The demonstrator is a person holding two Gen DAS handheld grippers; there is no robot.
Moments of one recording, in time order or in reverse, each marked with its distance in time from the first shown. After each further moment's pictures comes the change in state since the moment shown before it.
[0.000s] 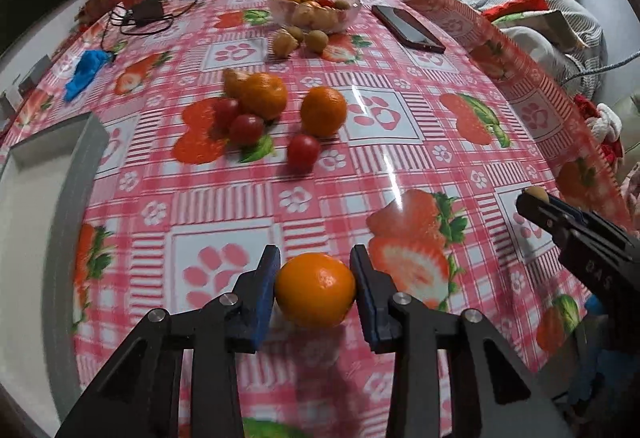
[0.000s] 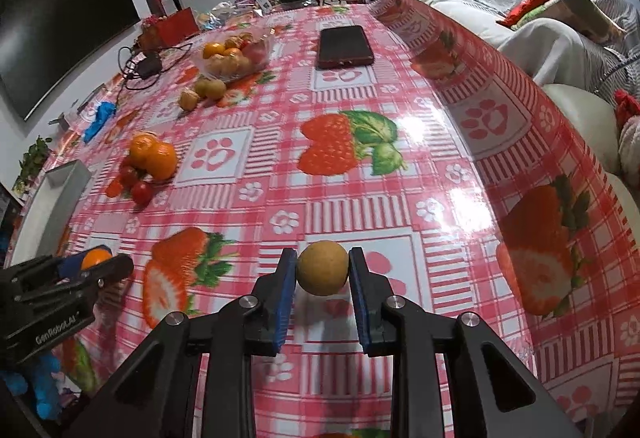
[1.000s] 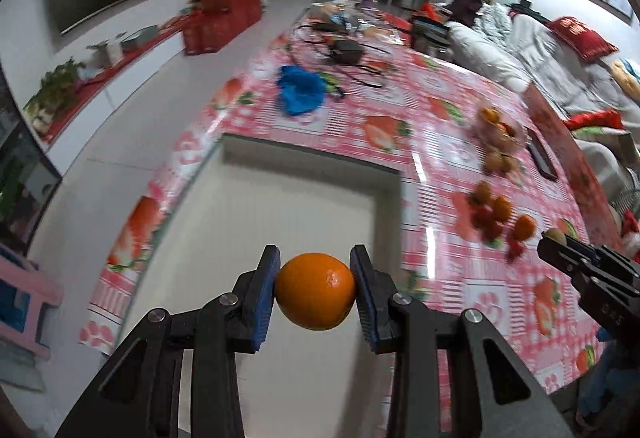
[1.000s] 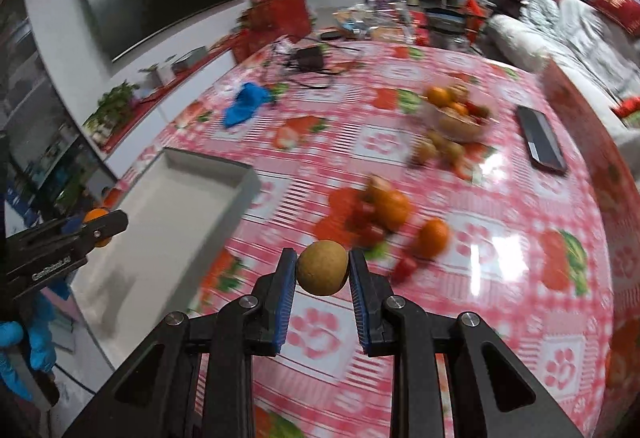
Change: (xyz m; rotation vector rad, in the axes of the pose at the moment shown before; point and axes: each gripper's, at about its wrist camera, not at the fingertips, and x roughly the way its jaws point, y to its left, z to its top) left arm -0.107 0.229 -0.005 -0.291 -0.151 0.199; right arm -0.014 0.219 0.049 -0.293 -0.002 0.244
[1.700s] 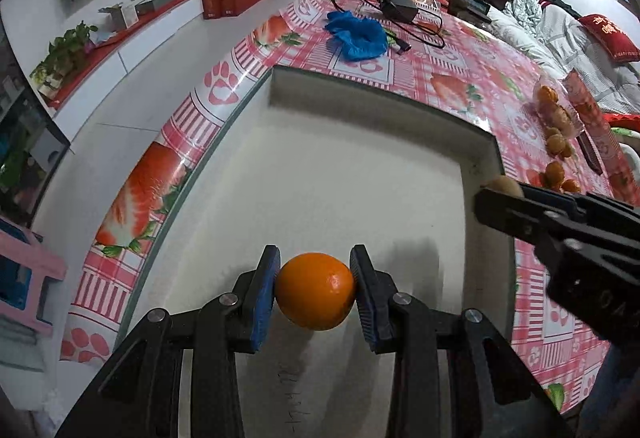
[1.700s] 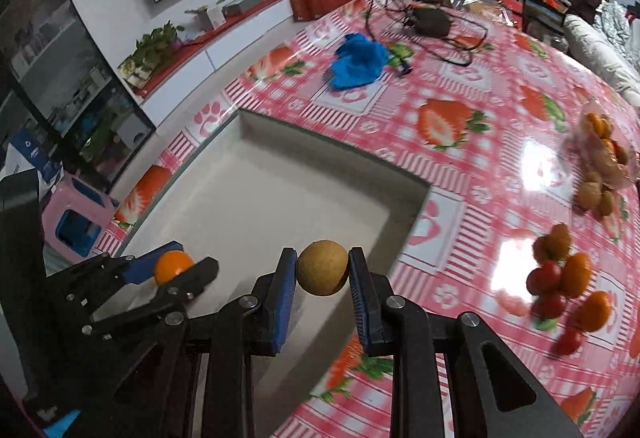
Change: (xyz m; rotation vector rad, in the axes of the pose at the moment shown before) left arm 0.060 0.050 -0.019 -0.036 0.109 0.045; right arm 0.106 0.123 0.037 -0.133 0.177 0.125
